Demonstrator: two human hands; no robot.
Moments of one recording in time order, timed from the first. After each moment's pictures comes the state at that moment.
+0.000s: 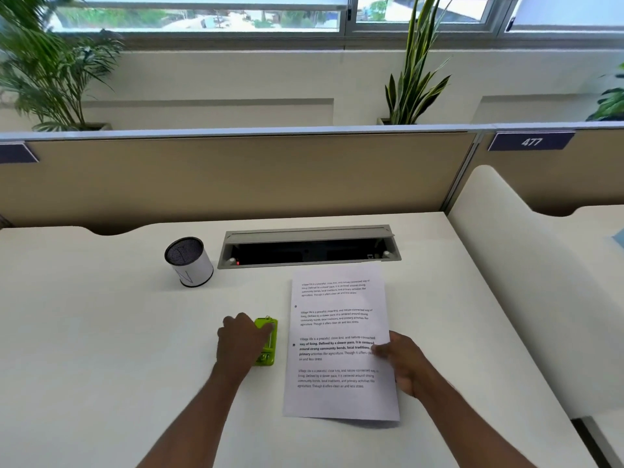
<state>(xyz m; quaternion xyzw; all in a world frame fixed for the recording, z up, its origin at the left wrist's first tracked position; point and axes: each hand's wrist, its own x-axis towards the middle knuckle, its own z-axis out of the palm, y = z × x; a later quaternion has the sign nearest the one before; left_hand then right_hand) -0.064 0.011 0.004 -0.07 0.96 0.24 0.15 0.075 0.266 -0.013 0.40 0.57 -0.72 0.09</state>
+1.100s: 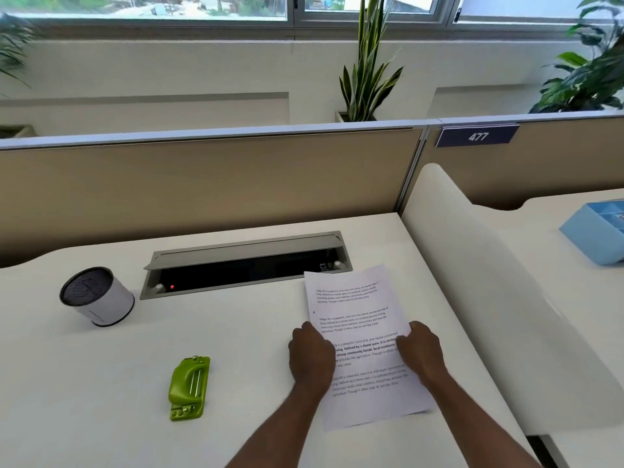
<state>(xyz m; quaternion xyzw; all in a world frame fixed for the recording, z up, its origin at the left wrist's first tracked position) -0.006 0.241 -0.015 0.03 0.93 0.31 0.19 0.077 0.404 -0.013 0.50 0.78 -0.37 0.02</state>
